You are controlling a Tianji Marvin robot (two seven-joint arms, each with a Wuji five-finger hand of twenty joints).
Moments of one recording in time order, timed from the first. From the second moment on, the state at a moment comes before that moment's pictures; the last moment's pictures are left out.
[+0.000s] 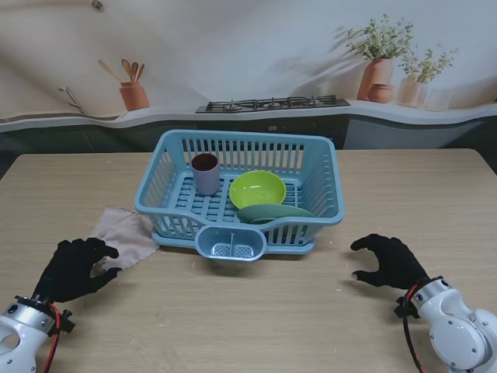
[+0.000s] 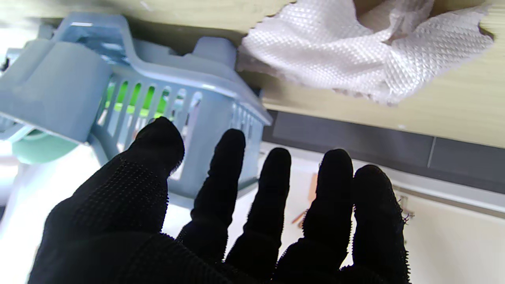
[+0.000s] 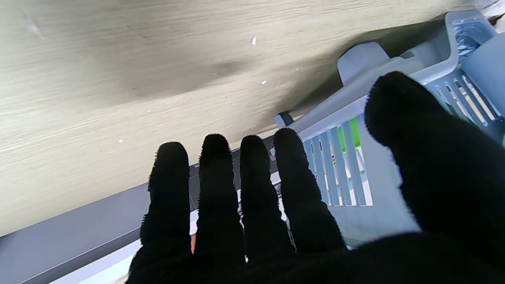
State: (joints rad) left arm 2.11 -1.10 -1.78 -1.77 0.93 -0.45 0.23; right arm -1.90 -1.08 1.62 -1.60 -0.74 -0.39 -0.01; left_hand 0.73 -0.42 0.57 -0.13 0.79 0.21 0.49 0.49 0.61 0.37 0.67 0.47 0.47 0.59 0.80 0.80 0.16 0.61 1.19 0.69; right_hand 0.44 -0.73 0.96 -0.17 0.53 0.16 0.64 0.25 0.49 0.17 0.70 0.37 0.42 0.14 0.64 0.41 0.17 0.21 1.10 0.50
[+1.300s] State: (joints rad) left arm 2.13 -1.12 -1.79 -1.82 0.58 -0.53 0.05; right arm -1.96 -1.08 1.61 -1.64 -0.69 -0.41 0.03; left_hand 0.72 -0.39 0.53 -0.11 0.79 0.24 0.44 0.48 0.62 0.38 0.66 0.47 0.50 0.59 0.81 0.79 0.23 0.61 1.22 0.74; right_hand 0.40 -0.77 0.99 -0.17 0.38 0.20 0.76 0.29 0.38 0.18 0.80 0.39 0.35 0.14 0.71 0.44 0.13 0.17 1.11 0.51
